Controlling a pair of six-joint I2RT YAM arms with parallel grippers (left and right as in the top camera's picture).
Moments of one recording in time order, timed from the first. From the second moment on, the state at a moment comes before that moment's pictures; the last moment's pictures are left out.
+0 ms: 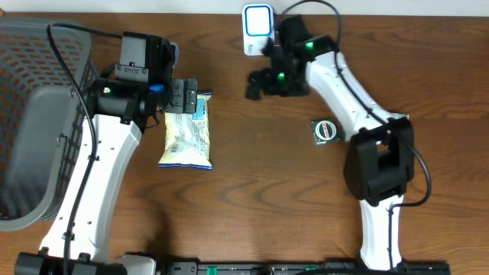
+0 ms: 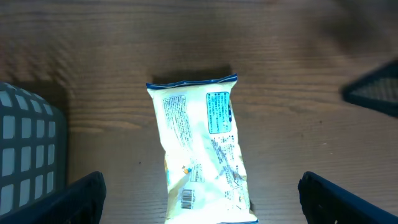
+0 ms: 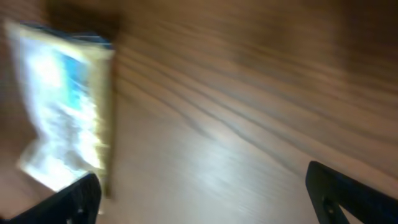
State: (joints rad) left arm -0.16 1.49 1.47 -0.97 -0.01 -0.06; right arm 0.40 2.22 1.95 -0.97 -0.39 0.22
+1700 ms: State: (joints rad) left arm -0.16 1.48 1.47 -0.97 -0.01 -0.04; right arm 0.78 2.31 1.81 -0.79 -0.20 0.58
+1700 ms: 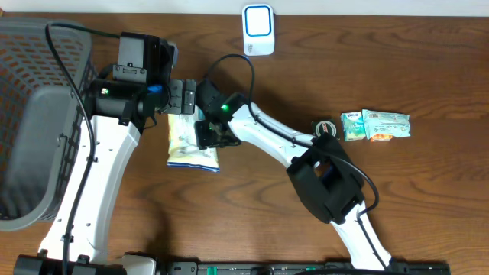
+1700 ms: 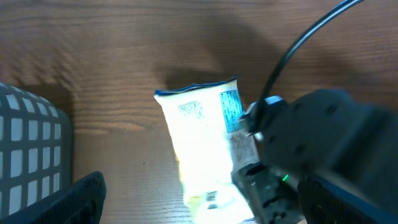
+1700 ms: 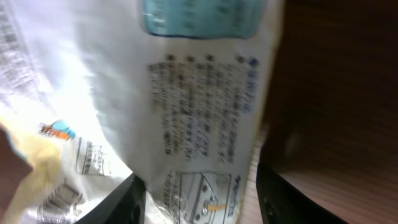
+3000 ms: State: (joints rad) left arm -0.16 1.48 1.47 -0.97 -0.01 -0.04; right arm 0.64 2.23 1.86 -0.89 -0.43 0.30
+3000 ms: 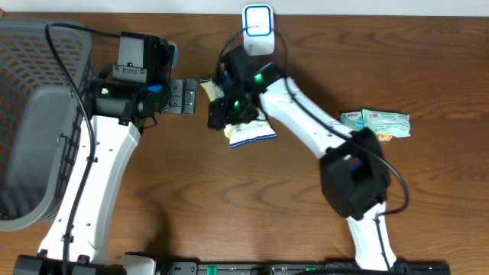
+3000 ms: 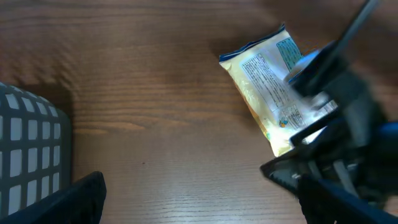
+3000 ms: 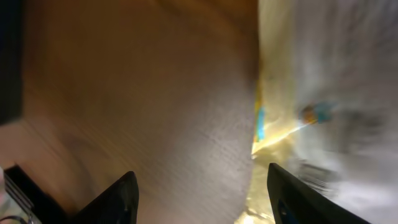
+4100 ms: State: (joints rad) left arm -0.16 1.48 1.47 -0.97 -0.01 -0.04; right arm 0.42 2.25 1.89 -0.62 -0.41 0.11
